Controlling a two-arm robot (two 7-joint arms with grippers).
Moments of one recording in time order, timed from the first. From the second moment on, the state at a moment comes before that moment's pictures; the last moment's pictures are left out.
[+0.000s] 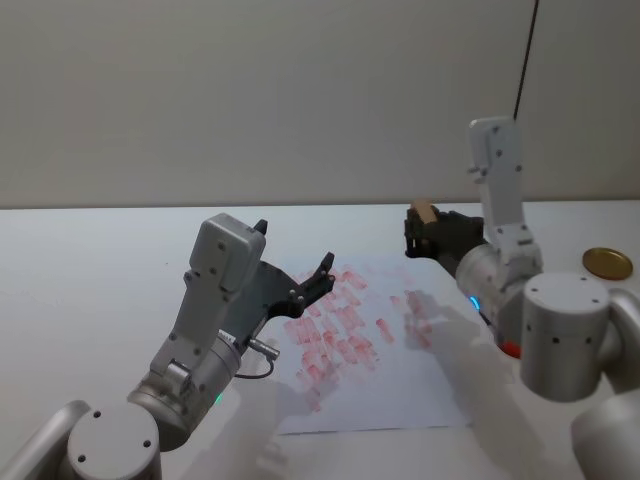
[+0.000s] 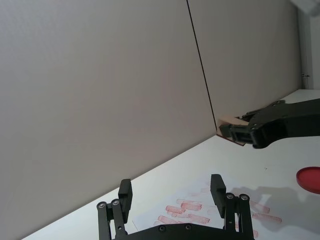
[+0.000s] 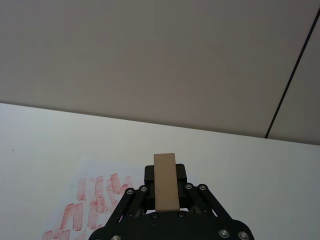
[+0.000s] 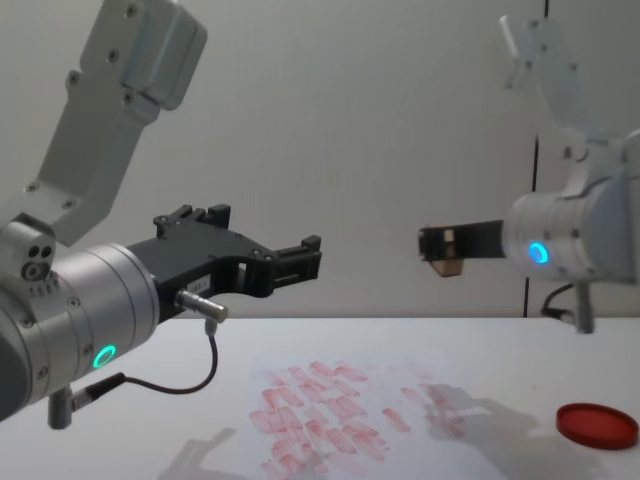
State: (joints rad) left arm -0.24 0.38 0.45 -1.63 -0.20 0.01 -0.01; right arm 0.44 -0.03 -0.28 -1.39 0.09 0.46 0.00
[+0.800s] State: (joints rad) left arm -0.24 0.38 0.45 -1.63 -0.20 0.01 -0.01; right arm 0.25 0.07 -0.21 -1.58 0.17 0.54 -0.11
